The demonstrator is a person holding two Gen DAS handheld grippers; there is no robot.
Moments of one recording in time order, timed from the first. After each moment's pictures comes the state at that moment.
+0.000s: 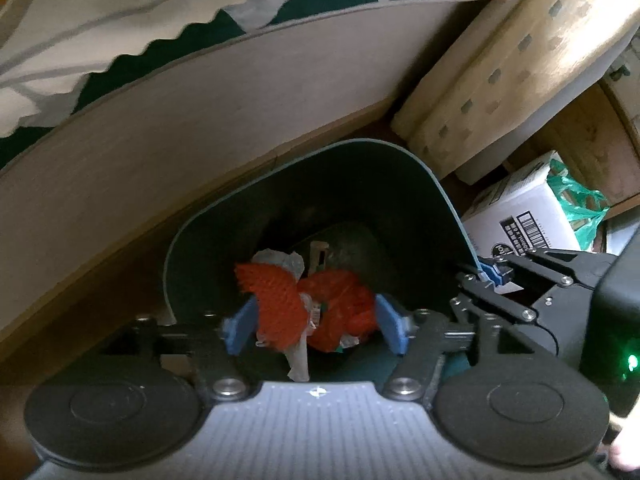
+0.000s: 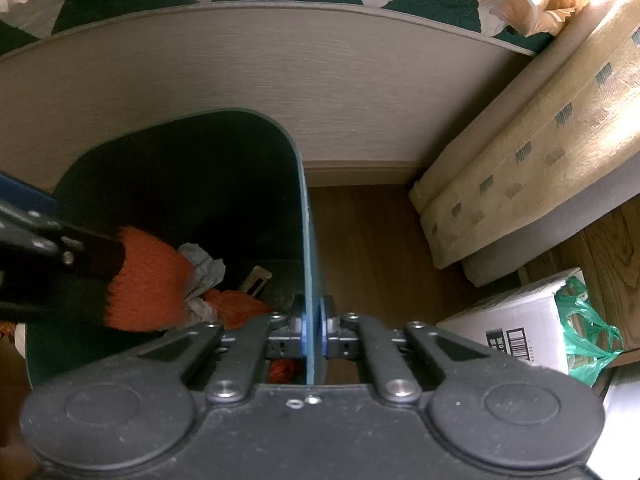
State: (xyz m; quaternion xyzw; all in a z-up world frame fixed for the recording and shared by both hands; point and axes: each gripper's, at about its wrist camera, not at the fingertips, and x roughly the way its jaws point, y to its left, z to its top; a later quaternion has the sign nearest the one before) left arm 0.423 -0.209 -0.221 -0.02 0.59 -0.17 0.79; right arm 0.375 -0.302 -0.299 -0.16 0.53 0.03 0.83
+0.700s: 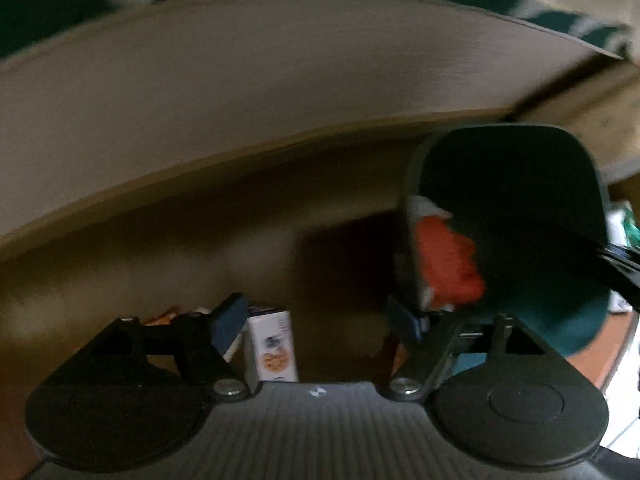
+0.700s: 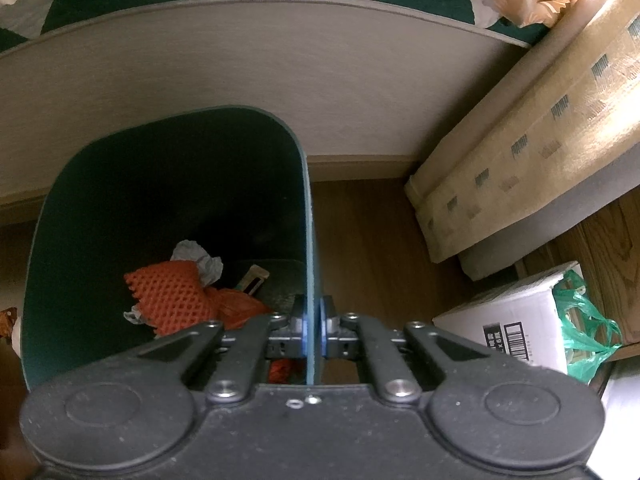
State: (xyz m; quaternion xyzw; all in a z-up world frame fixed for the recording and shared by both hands) left arm 0.385 -0.045 -0.269 -0.11 0.64 -0.03 0.76; right arm 0.378 -0.301 -0.303 -0.16 0.54 0.02 0.83
